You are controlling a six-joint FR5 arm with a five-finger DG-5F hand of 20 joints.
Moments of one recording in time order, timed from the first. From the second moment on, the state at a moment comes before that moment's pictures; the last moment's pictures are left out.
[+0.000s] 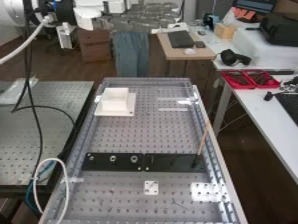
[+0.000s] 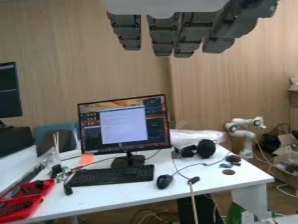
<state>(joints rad) 1.56 -1.55 -1.78 -2.96 -1.46 -0.69</state>
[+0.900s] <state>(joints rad) 1.53 -1.67 -2.03 -2.65 -1.22 -0.65</state>
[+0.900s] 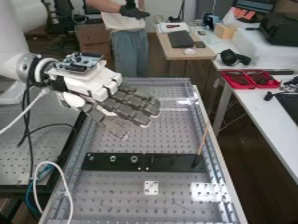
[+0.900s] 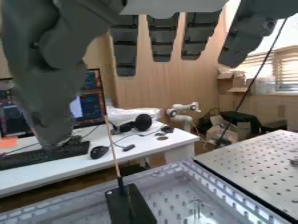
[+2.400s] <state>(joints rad) 1.53 -1.95 -2.05 -2.43 -1.12 -0.64</state>
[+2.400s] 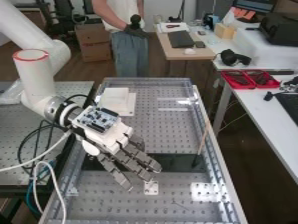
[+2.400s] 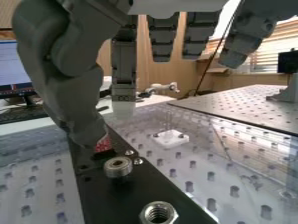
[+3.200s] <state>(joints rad) 1.53 -1.97 -2.07 -2.38 -1.16 -0.73</state>
